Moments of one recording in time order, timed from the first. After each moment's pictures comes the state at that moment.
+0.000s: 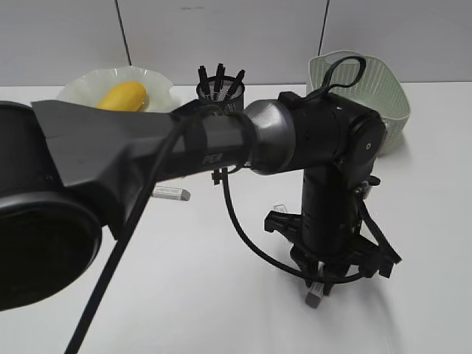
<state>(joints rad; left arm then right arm) -1.02 2.47 -2.06 -0.10 1.24 -0.45 0.05 -0.01 -0.50 0.00 1.04 -0.03</state>
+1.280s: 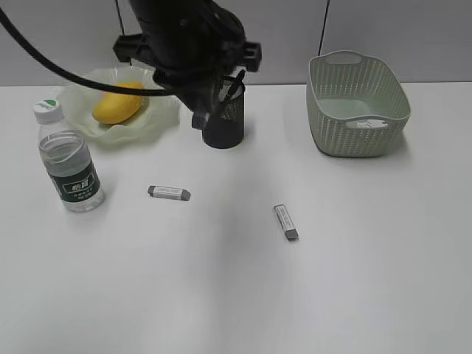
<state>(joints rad) -0.76 1.92 -1.81 0.09 1.21 -0.48 0.05 -0.01 -0.50 0.00 1.04 -0.03</state>
